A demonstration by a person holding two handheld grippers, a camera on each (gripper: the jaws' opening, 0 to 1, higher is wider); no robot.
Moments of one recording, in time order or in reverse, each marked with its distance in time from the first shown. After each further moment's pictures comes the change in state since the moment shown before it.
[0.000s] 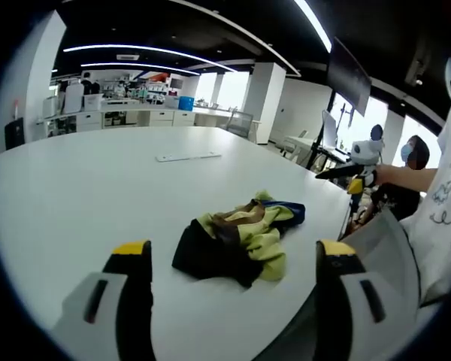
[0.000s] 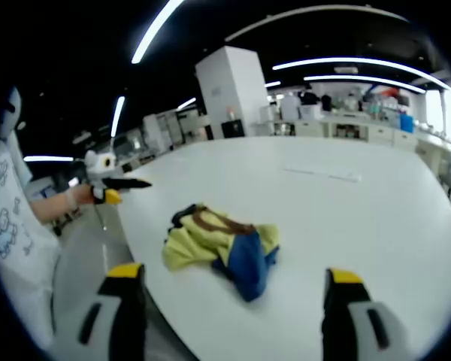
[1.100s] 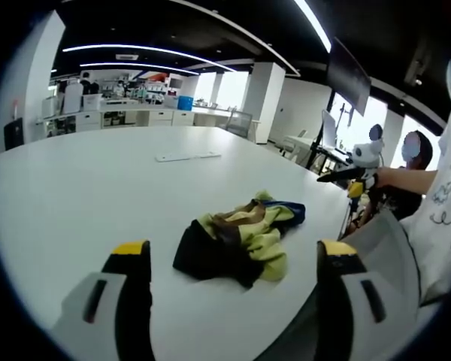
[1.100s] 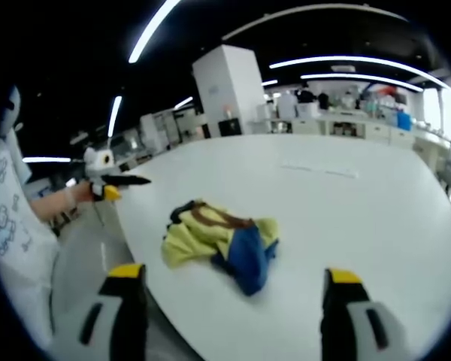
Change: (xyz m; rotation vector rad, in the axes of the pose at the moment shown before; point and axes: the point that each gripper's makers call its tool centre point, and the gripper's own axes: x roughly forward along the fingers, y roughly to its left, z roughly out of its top) left arm 0.002 0.001 0.002 0.001 0.003 -0.005; right arm -0.003 0.000 -0.010 0.014 0.003 -0.018
